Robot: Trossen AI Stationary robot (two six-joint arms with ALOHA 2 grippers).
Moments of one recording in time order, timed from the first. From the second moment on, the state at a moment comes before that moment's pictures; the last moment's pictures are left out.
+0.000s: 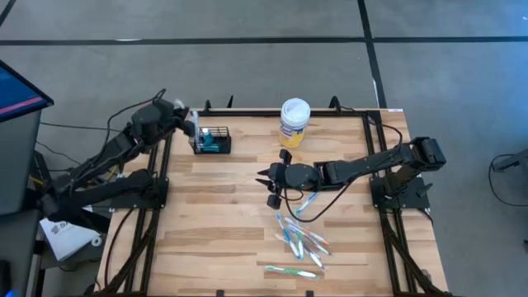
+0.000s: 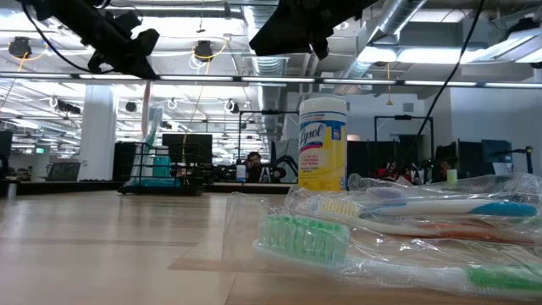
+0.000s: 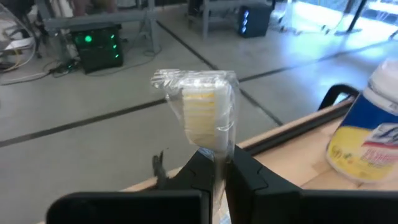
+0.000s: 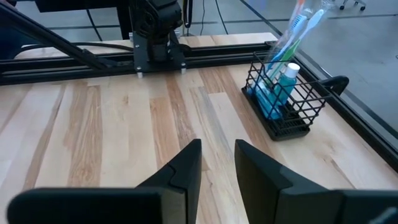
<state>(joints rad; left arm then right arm) 0.73 0.66 0.63 -0.28 -0.36 -0.15 0.17 1.63 1.14 0.04 0.39 0.13</state>
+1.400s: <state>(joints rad) 0.77 0.69 0.31 -0.05 -0.31 -0.20 0.16 1.63 1.14 0.04 0.39 0.12</state>
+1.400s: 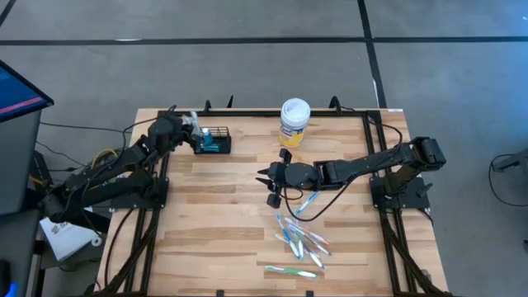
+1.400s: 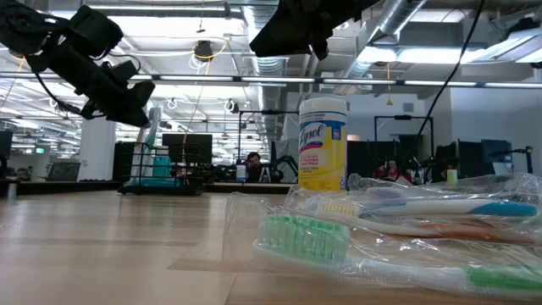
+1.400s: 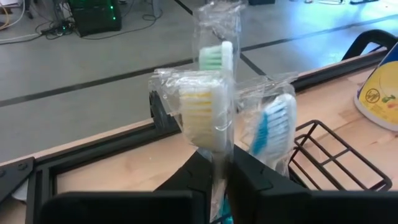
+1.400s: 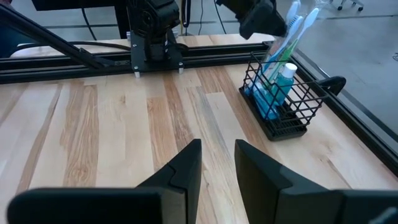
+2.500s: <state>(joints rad) 0.78 0.54 0.31 -0.14 -0.27 -0.16 0.16 1.63 1.14 0.03 0.39 0.12</state>
